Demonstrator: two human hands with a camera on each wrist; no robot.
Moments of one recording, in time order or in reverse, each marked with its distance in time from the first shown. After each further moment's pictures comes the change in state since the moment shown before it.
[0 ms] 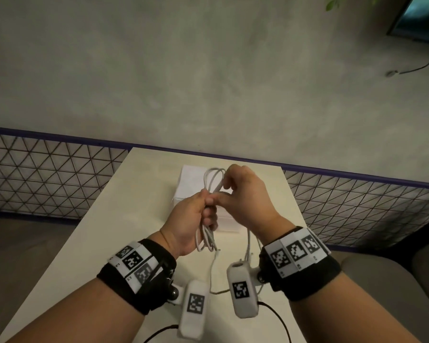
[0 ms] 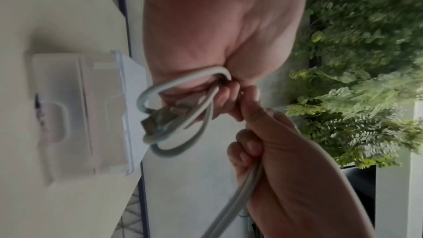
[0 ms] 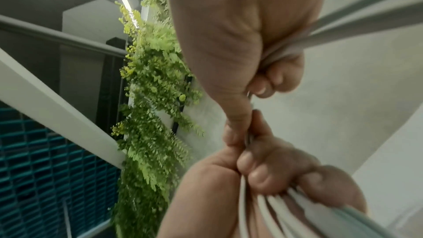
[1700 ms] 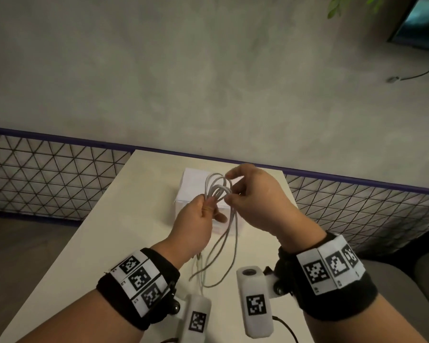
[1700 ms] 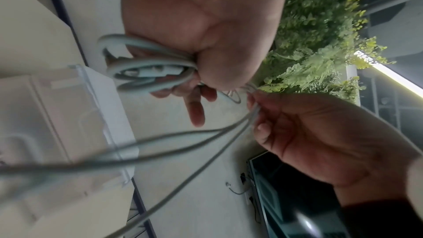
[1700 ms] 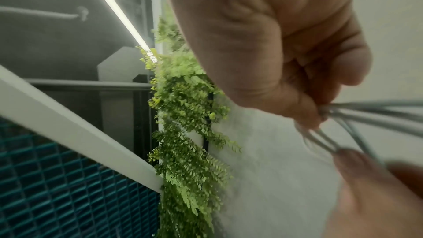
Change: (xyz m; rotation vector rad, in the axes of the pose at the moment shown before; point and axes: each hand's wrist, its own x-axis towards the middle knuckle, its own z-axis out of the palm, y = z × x) left_hand -0.023 0.005 0.019 0.915 0.228 0.279; right_hand -0.011 -0.034 -0.041 0.000 -0.223 0.131
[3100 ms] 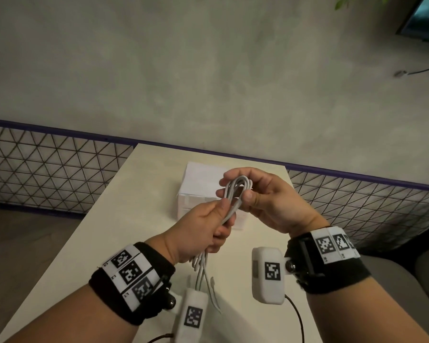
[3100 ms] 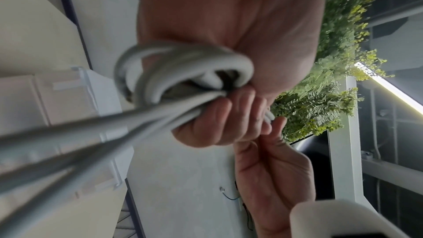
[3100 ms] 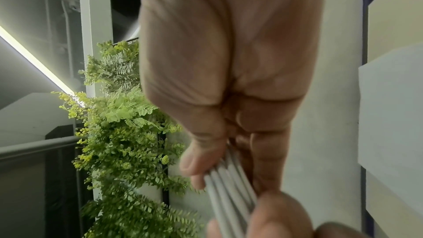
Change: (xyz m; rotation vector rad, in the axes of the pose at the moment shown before) left_hand -0.016 -0.001 -0.014 -0.530 -0.577 -0.045; right_hand 0.007 0.055 0.005 1.110 -0.489 -0.172
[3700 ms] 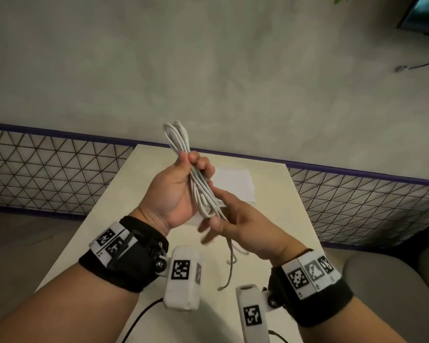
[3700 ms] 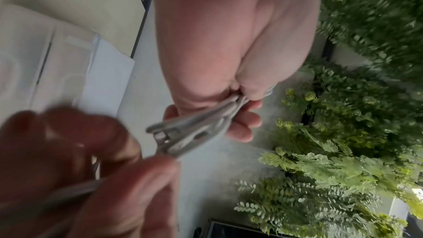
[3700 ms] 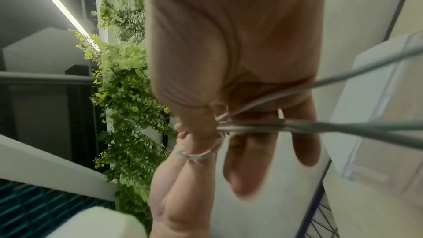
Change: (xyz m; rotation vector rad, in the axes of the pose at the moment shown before) left_hand 0.022 0.033 -0.043 -0.760 0.041 0.271; right_hand 0.000 0.042 0.034 -0.346 0.093 0.139
